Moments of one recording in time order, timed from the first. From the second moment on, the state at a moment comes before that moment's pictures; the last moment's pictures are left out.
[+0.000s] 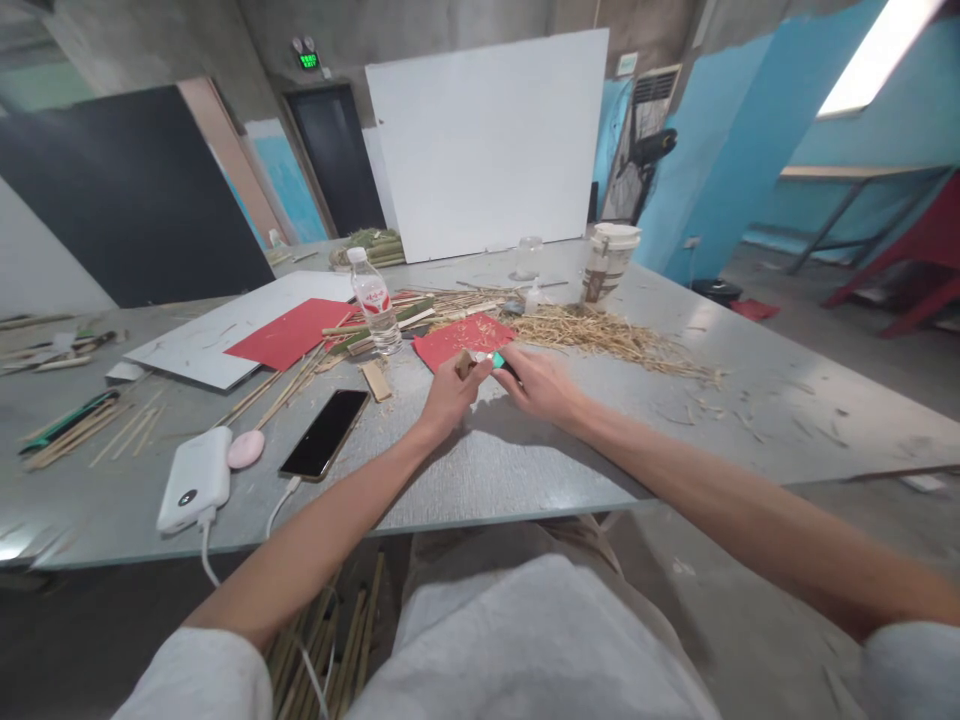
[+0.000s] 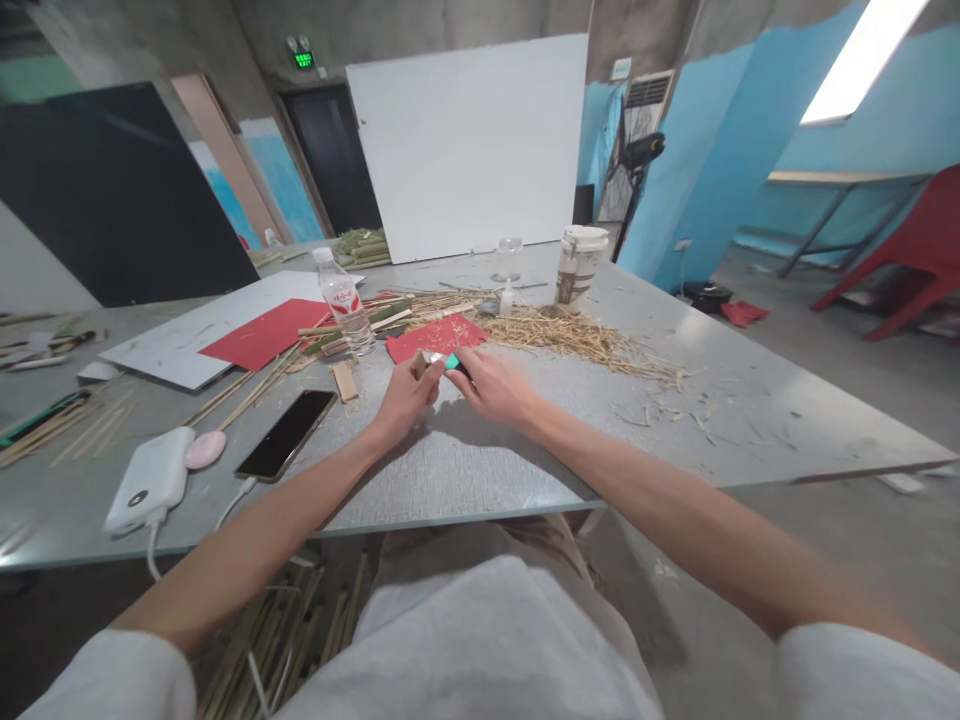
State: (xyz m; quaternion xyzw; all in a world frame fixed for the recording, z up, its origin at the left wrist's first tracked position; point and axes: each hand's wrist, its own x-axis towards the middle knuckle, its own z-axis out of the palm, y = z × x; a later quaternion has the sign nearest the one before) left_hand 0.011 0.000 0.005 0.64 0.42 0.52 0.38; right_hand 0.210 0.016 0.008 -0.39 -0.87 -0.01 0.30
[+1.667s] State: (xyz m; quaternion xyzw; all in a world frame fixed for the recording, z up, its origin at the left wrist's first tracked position) left_hand 0.024 -0.013 0.002 0.57 0.39 0.54 0.48; right_hand 0.201 0.002 0.011 -0.47 -0.85 -0.08 0.24
